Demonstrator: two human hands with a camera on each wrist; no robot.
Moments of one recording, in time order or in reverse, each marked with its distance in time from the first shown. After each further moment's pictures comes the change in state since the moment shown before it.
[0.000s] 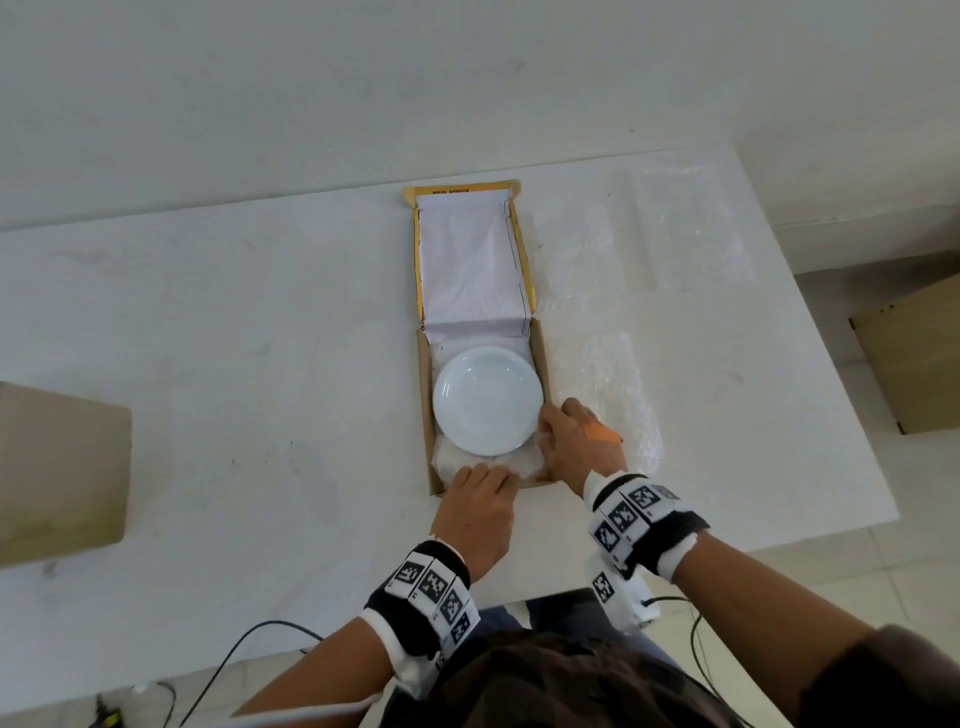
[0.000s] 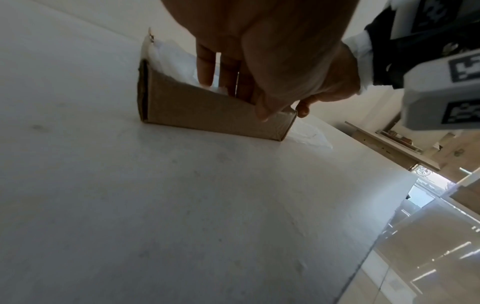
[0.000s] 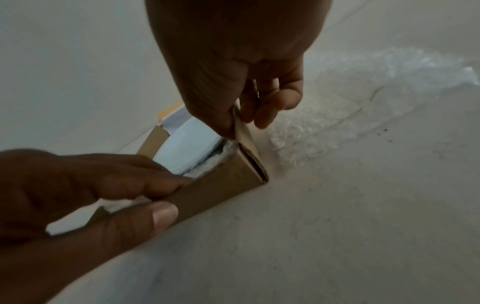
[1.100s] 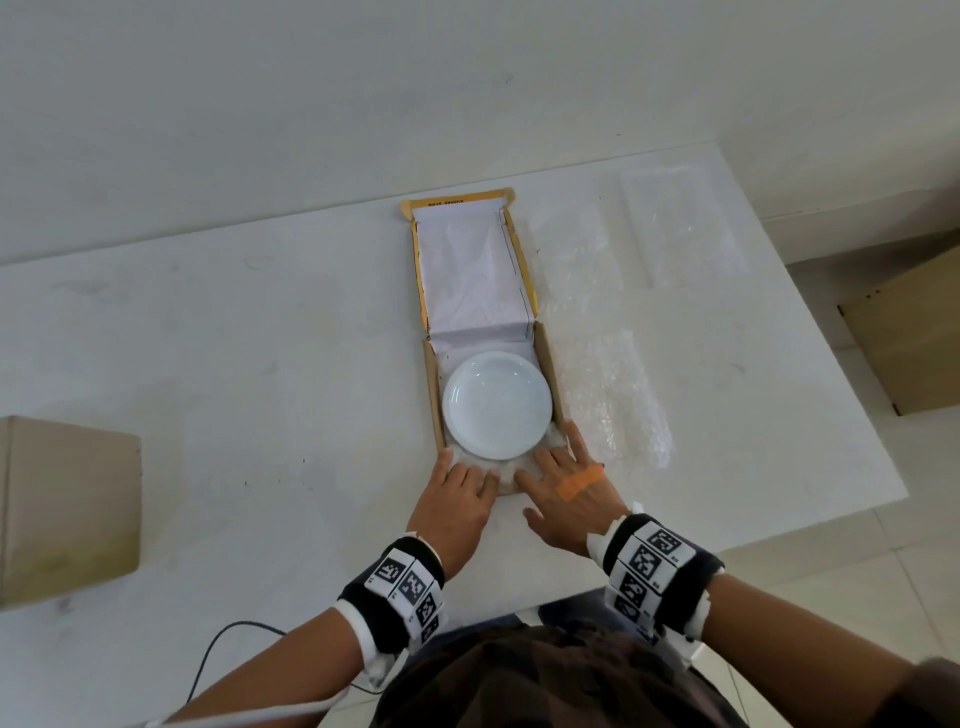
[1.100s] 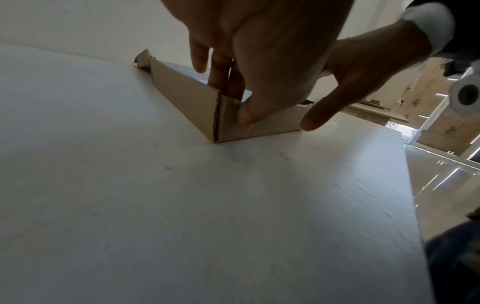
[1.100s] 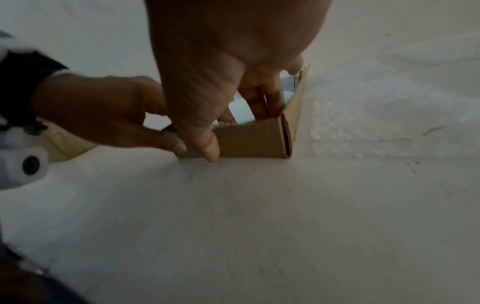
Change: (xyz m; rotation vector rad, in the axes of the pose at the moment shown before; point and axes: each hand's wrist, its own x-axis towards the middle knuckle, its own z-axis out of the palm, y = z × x) left_hand -0.008 -0.043 -0.031 0.295 -0.141 0.155; right_hand -0.041 -0.023 0.021 -0.495 -0.058 -0.419
